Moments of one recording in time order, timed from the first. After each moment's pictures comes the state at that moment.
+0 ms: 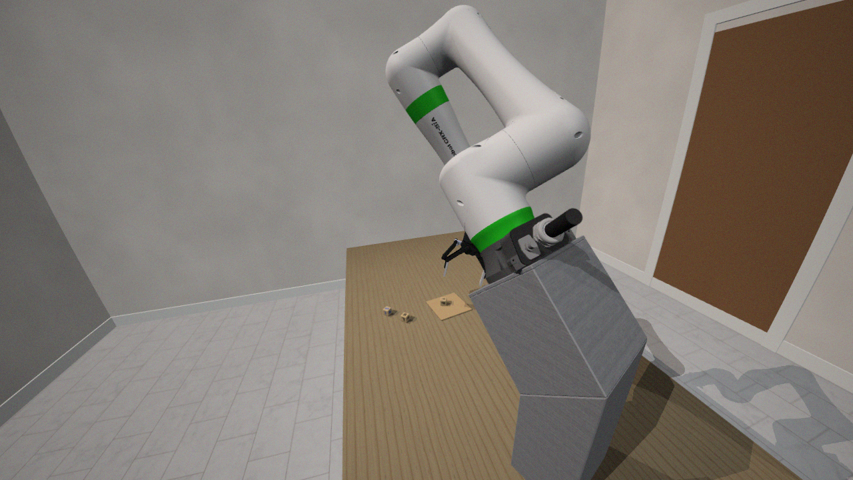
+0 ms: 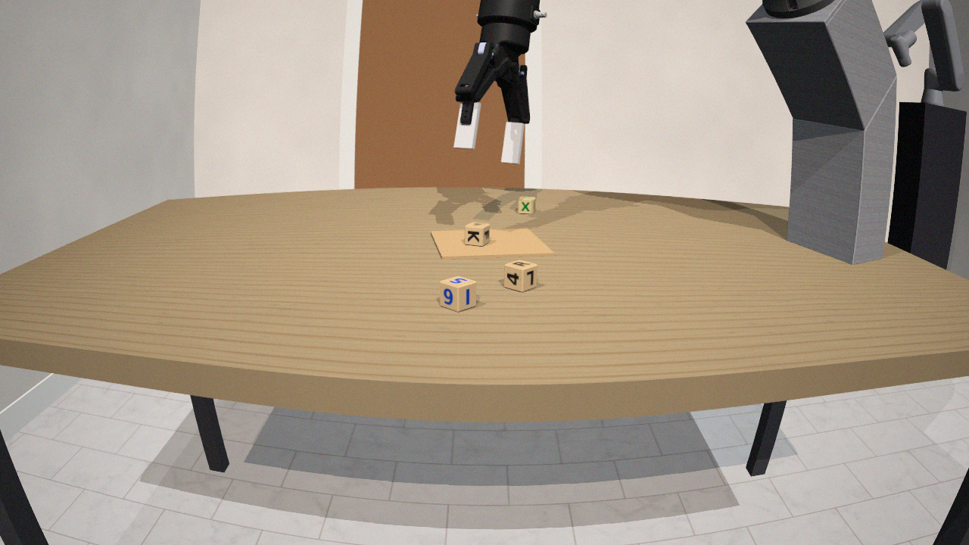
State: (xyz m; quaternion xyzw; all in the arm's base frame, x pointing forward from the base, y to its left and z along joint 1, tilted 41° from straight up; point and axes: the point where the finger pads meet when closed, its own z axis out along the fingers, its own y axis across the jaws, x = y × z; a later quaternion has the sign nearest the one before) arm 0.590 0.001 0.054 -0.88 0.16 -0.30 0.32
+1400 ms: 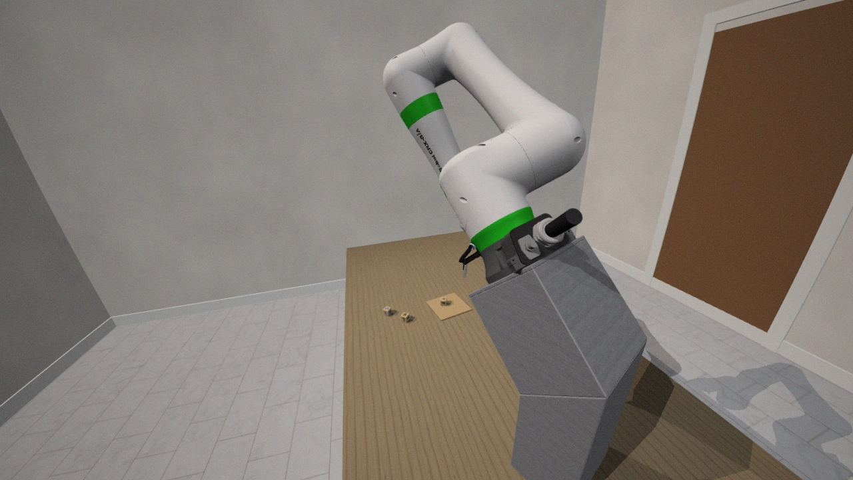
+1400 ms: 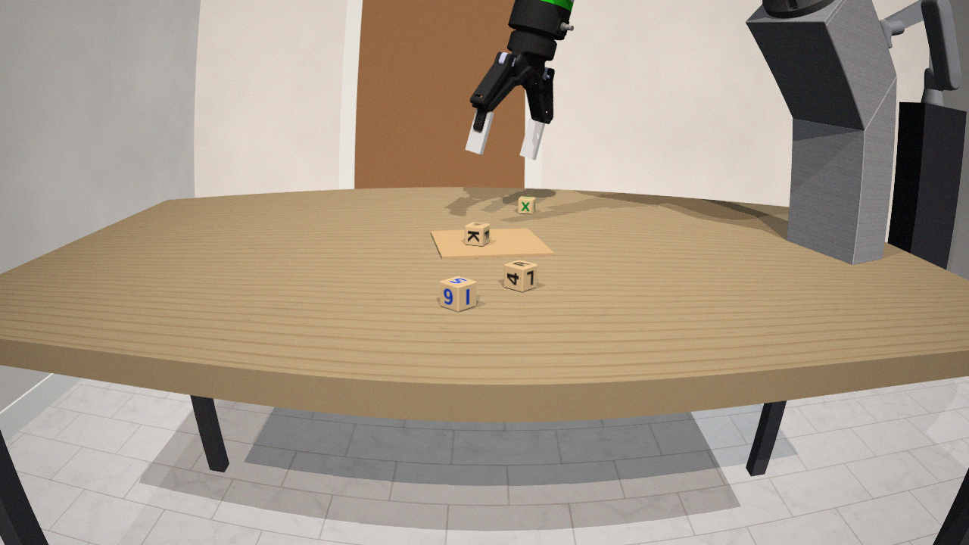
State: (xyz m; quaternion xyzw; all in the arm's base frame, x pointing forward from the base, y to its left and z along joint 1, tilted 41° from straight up) arm 0.588 -0.069 0.016 -0.85 0.27 -0.36 0.27
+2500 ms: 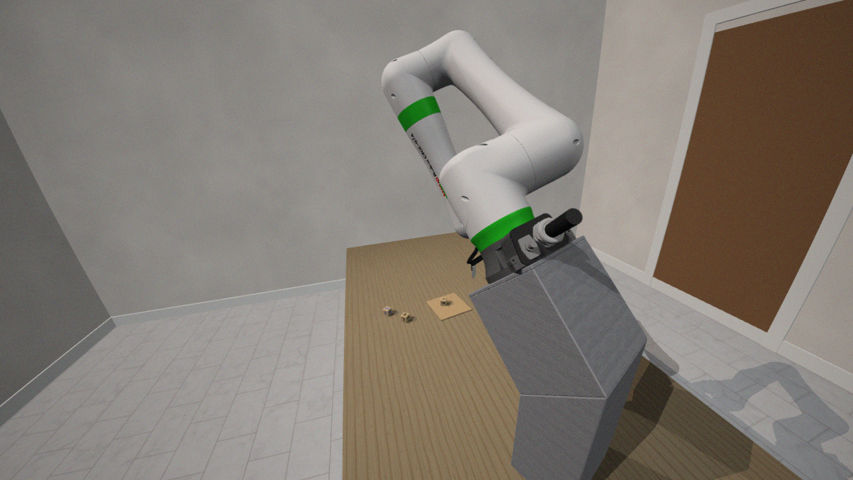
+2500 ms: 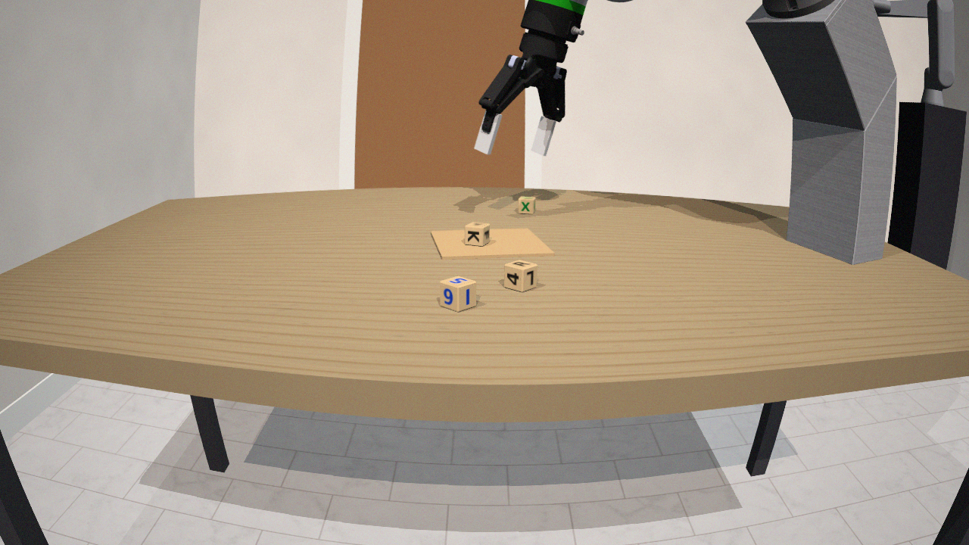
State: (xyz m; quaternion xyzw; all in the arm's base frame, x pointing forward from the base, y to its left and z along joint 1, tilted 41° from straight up) arm 0.579 -0.099 -0.001 -0.84 0.31 -0.38 0.24
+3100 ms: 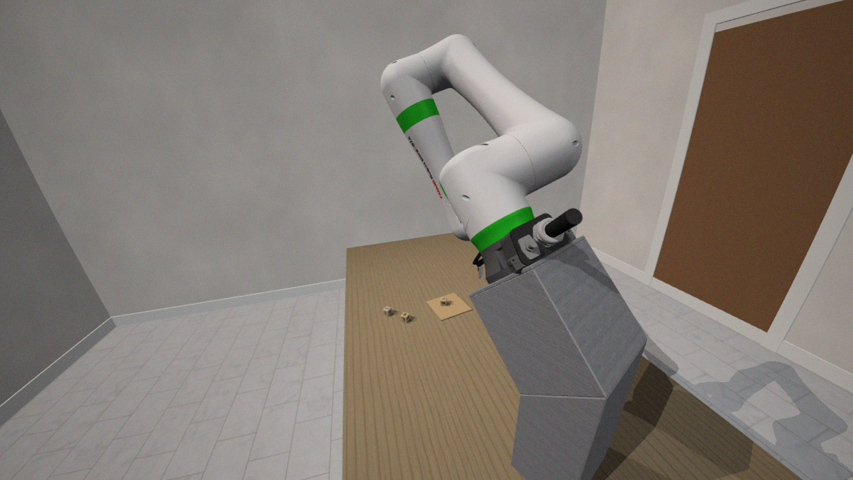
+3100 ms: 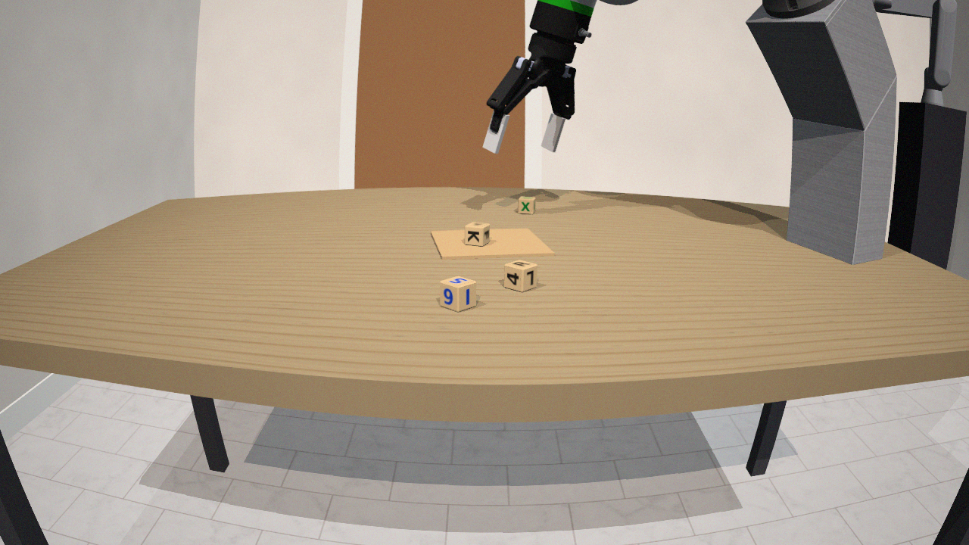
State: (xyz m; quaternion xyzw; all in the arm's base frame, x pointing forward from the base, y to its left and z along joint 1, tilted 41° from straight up) arm 0.569 -0.121 -0.014 -0.83 0.34 -0.39 0.22
